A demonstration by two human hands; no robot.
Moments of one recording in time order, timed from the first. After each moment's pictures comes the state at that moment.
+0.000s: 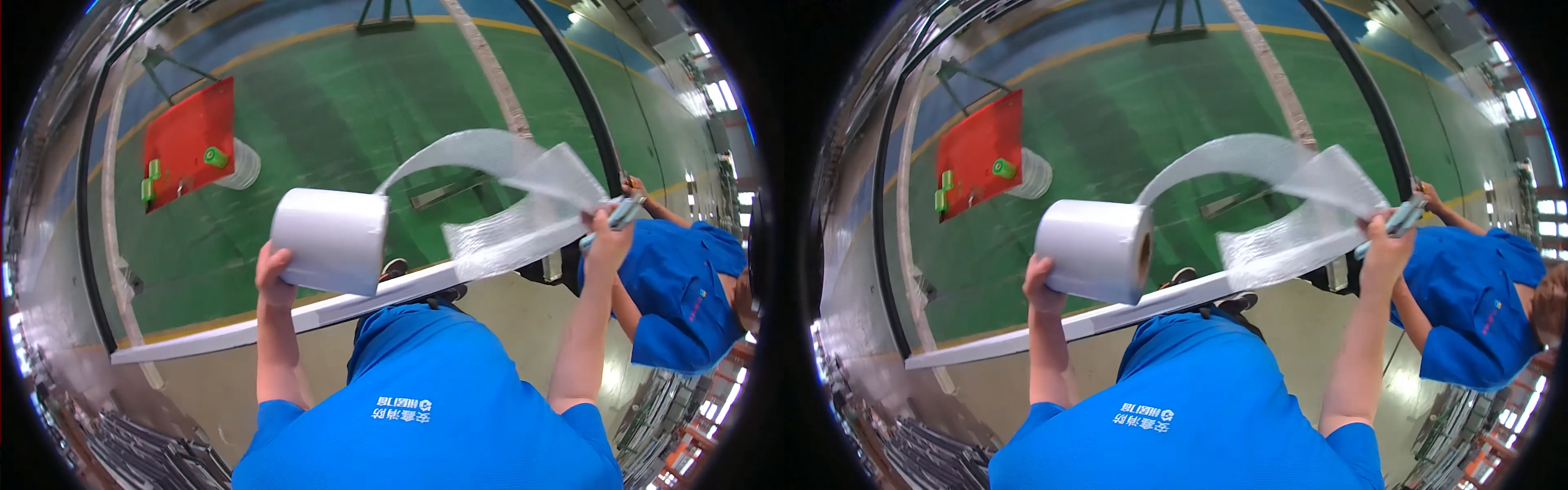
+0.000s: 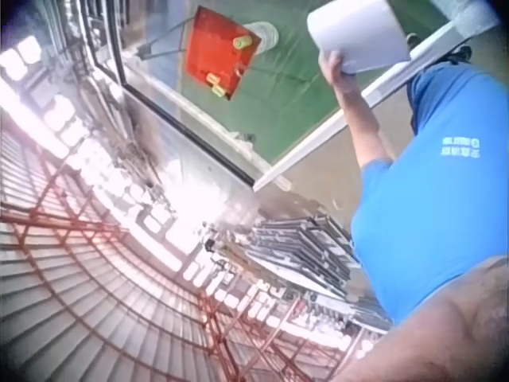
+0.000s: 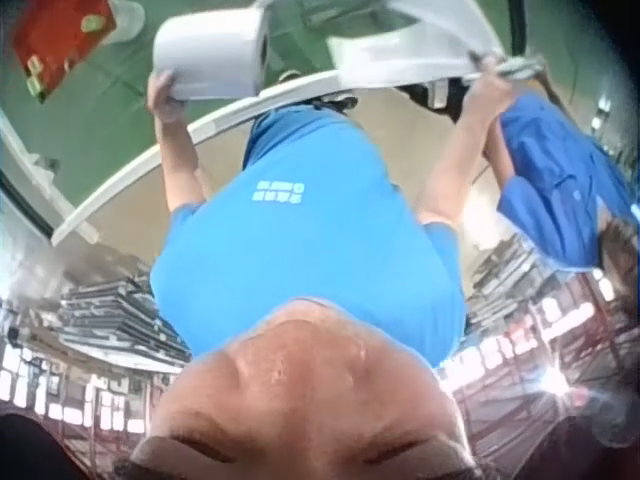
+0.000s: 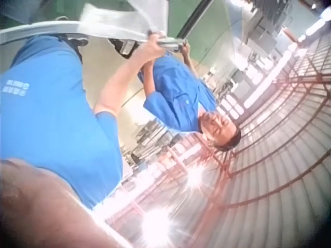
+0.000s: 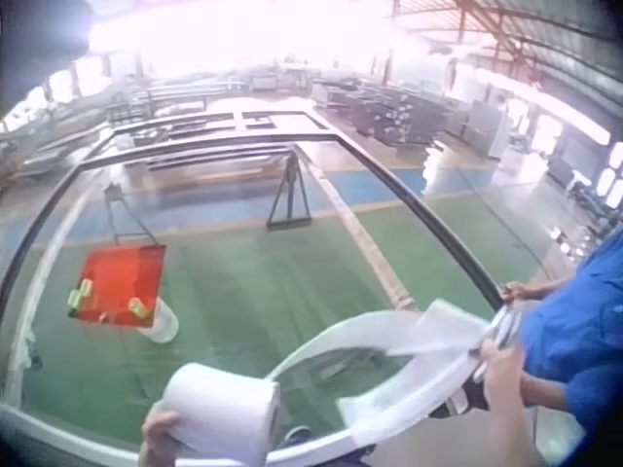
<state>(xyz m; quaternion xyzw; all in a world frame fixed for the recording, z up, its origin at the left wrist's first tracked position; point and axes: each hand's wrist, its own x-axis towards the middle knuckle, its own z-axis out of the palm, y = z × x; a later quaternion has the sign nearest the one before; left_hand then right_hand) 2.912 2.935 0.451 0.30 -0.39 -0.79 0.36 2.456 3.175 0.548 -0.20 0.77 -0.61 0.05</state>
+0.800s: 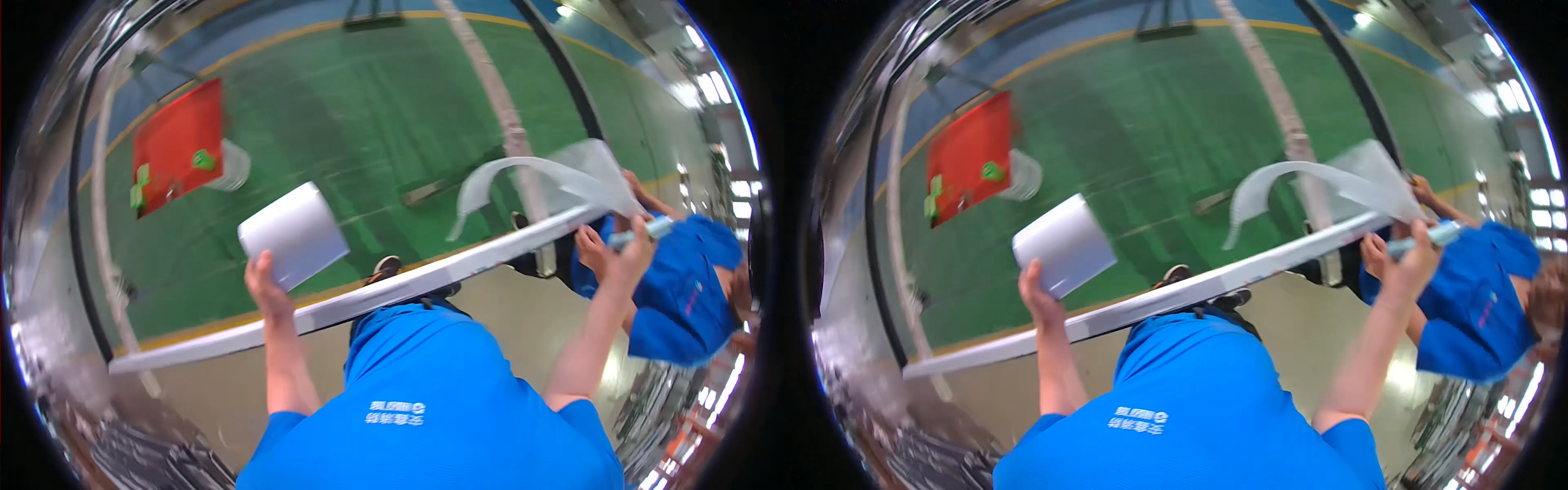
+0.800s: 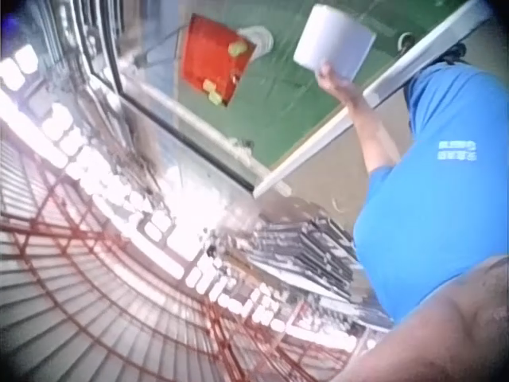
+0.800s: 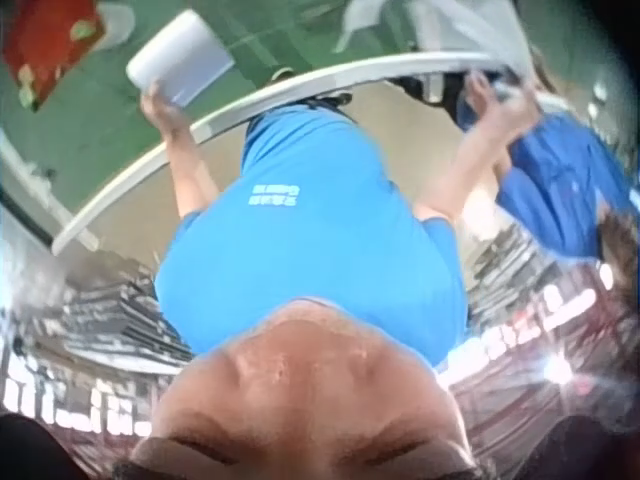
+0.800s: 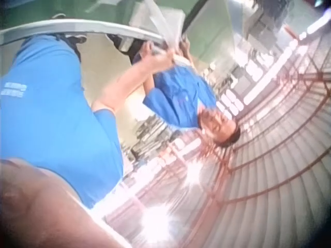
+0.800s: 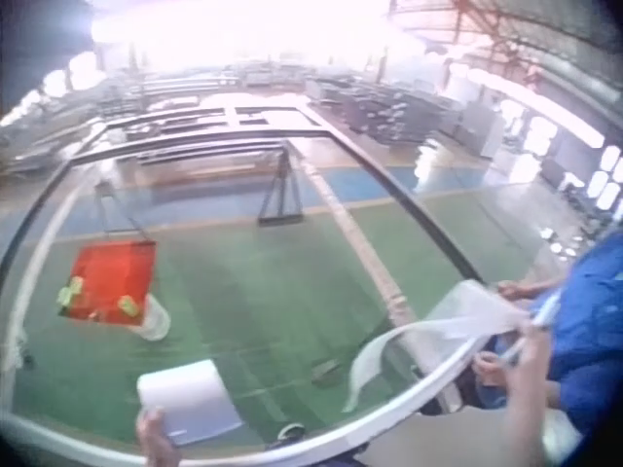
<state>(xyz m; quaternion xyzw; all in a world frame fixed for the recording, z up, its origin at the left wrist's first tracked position) 2.911 2.951 0.412 0.51 -0.36 -0.59 0.50 2.432 3.197 0.589 -0.11 0.64 -0.76 0.01</state>
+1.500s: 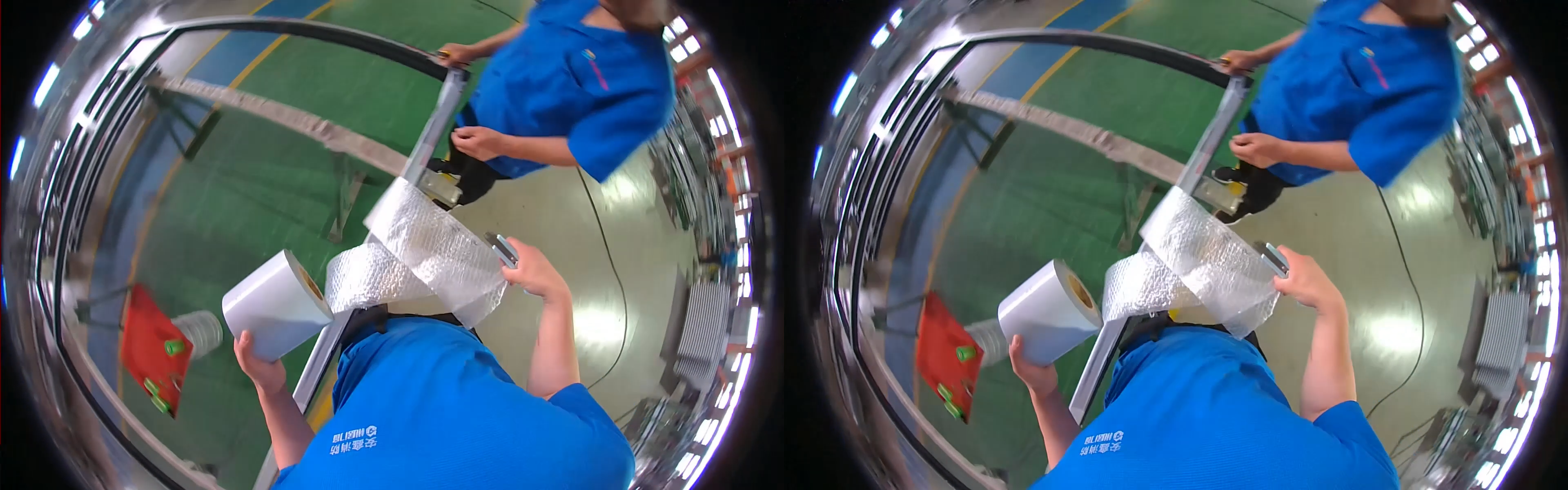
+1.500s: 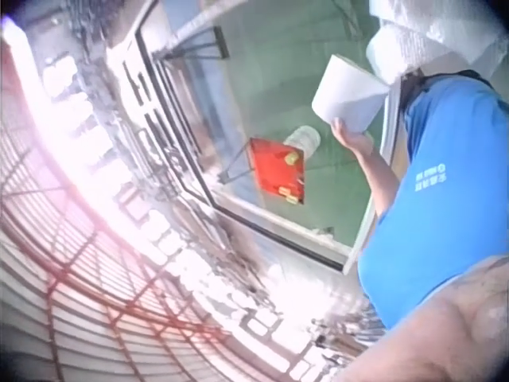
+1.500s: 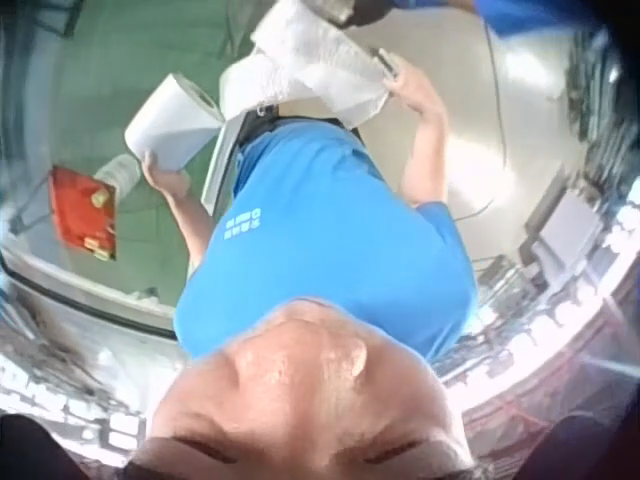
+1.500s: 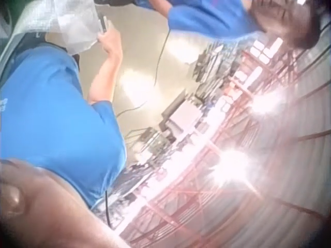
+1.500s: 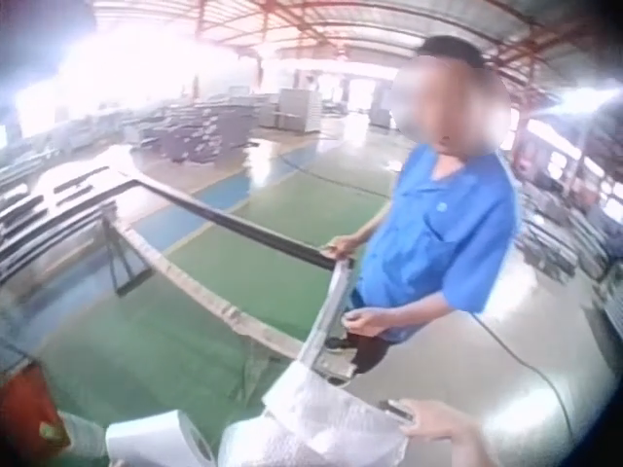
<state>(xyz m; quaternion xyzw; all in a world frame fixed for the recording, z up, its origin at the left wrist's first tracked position) 2.787 2.990 0.475 0.29 -0.45 -0.80 0.27 2.556 3.414 0.548 -0.02 0.89 -0.33 0.31</state>
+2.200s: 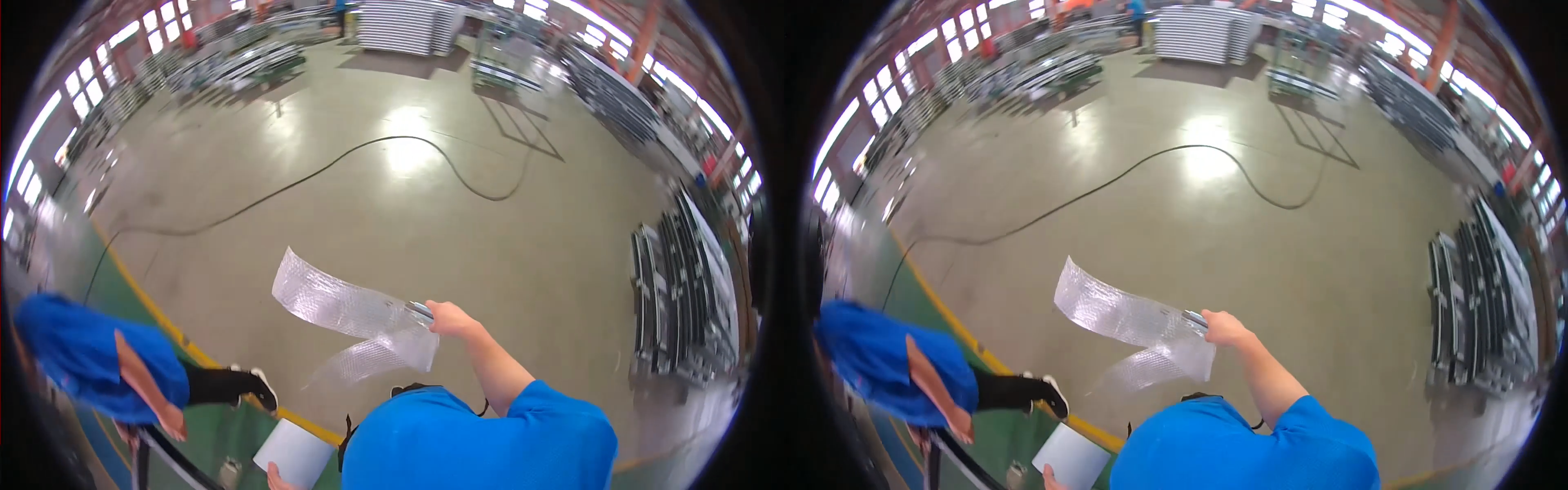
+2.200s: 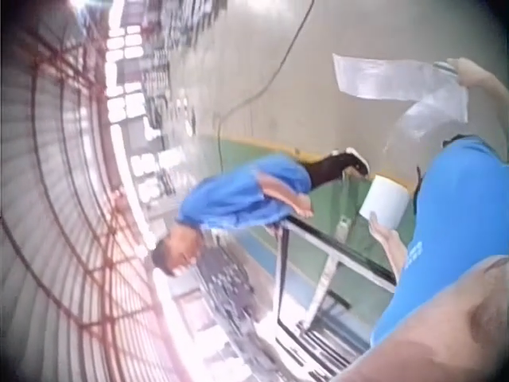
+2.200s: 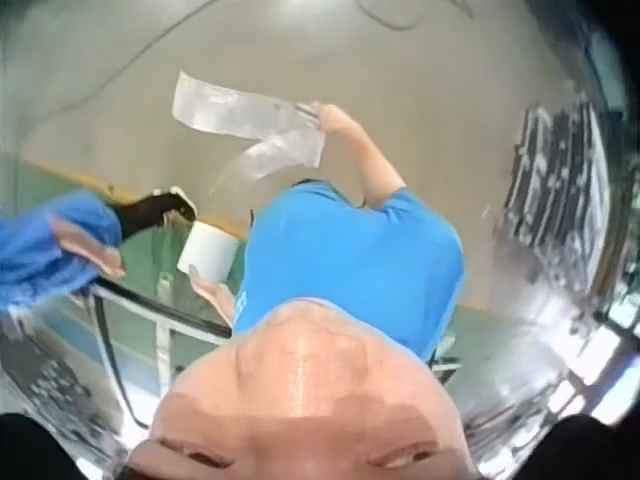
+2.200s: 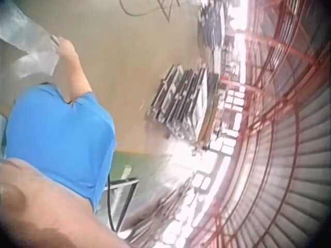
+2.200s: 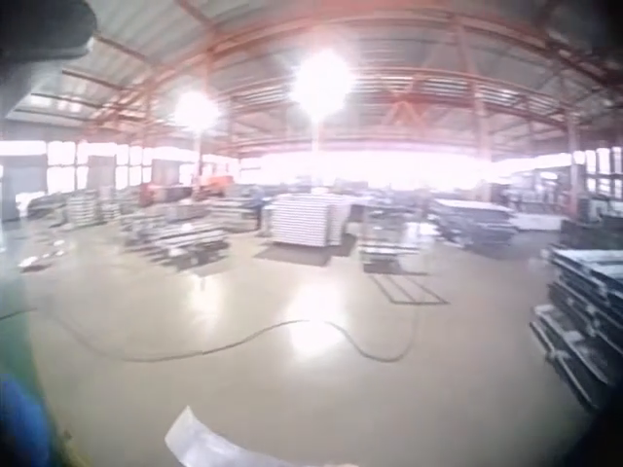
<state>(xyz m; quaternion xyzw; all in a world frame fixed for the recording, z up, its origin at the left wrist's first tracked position) 2.462 3.360 0.396 0.15 -0.69 -0.65 -0.29 2.787 3.790 0.379 0.54 0.77 -0.33 0.06</state>
